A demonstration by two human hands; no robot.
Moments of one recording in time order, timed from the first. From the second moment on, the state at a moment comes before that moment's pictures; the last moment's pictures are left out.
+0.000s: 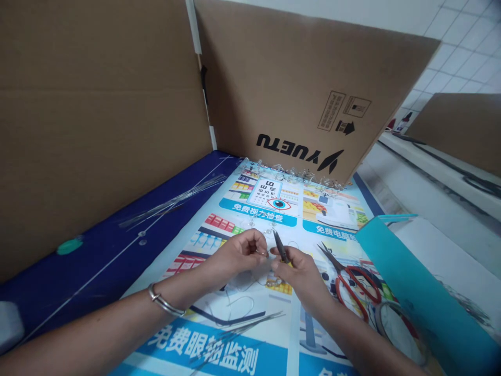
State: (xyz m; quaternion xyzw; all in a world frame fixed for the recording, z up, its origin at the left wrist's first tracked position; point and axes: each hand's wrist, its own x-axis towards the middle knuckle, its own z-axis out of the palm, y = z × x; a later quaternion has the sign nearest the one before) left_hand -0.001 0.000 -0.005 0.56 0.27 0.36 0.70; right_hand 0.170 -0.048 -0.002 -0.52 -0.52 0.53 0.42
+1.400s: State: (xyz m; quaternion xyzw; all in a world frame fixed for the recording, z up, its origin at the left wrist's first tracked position) left_hand -0.001 -0.002 -0.003 0.61 0.35 0.35 0.62; right_hand 0.163 -0.055 -0.006 -0.55 -0.49 0.49 0.46
